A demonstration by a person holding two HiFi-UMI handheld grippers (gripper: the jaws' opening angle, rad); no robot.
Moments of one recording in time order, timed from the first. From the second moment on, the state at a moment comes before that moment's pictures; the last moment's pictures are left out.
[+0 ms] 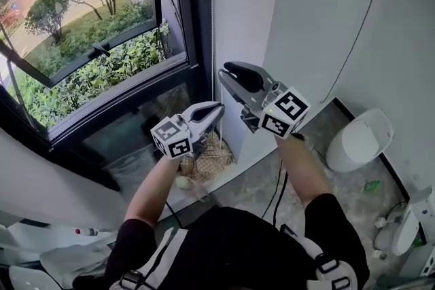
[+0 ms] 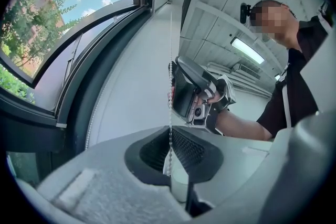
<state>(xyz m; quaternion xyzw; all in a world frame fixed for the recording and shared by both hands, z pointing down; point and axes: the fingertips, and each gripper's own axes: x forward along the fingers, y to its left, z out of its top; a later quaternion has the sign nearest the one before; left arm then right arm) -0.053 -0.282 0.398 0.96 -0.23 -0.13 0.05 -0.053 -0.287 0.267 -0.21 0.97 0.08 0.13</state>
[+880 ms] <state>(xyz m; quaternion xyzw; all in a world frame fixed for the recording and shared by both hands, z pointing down) -0.054 -0.286 0.426 0.96 -0.24 -0.11 0.07 -0.060 -0.291 0.299 -0.22 0.96 0.05 0.15</state>
